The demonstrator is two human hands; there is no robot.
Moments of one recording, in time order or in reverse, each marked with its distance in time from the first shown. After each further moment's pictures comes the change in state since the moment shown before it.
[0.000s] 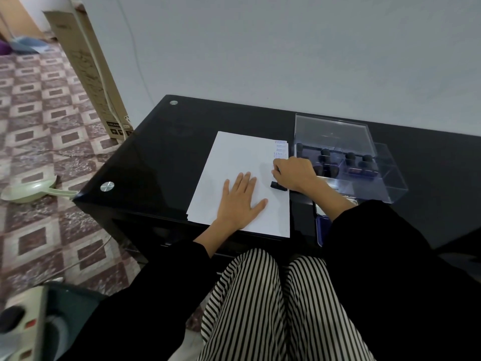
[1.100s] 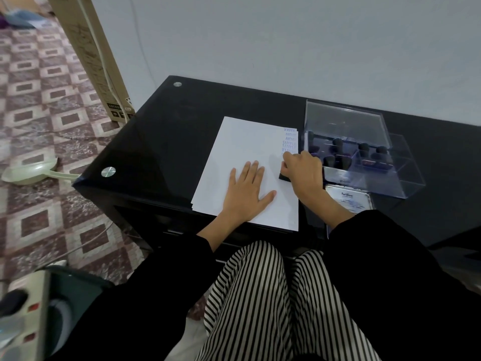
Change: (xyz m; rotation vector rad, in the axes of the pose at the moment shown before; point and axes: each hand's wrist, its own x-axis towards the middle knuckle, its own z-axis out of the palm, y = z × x) left_hand 0.001 -0.001 0.007 0.026 0.000 0.021; right_hand -0.002 -0.015 0.035 -0.027 0.183 0.181
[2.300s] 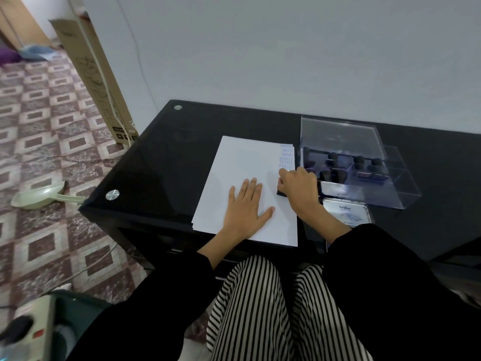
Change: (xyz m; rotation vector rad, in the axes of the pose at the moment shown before) left_hand -0.001 0.001 0.001 0.010 -0.012 -0.007; right_hand -0.003 -0.002 -0.005 -0.002 -0.009 0.018
